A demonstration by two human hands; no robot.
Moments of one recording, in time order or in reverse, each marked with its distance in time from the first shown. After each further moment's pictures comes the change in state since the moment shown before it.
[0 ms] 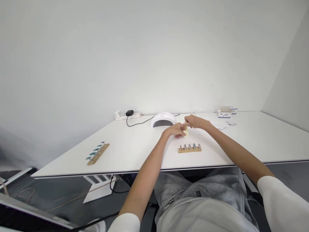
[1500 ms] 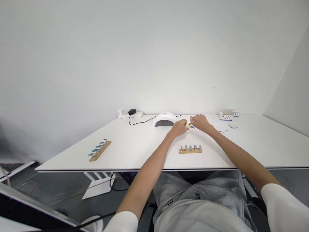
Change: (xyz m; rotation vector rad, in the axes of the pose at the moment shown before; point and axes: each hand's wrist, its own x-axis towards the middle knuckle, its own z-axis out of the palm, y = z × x) left_hand 0.017 0.000 0.014 0.505 0.556 0.137; right_hand 0.011 0.019 0.019 -0.576 0.274 0.095
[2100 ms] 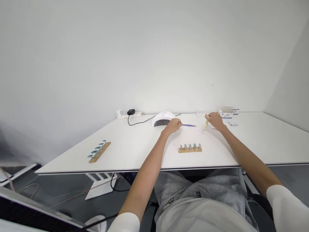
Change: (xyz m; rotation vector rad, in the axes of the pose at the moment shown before) left_hand -0.005 -0.015 -0.022 -0.325 -0.139 -0.191; right_hand -0.018 0.080 0.053 0.328 0.196 0.480
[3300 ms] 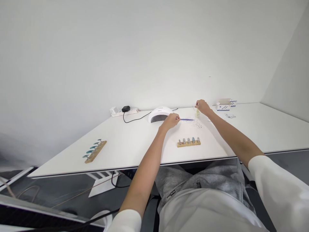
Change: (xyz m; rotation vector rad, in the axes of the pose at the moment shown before) left_hand 0.000 0.001 0.003 0.147 0.014 0.018; right_hand 0.062 -0.022 0.034 0.217 -0.142 -0.081
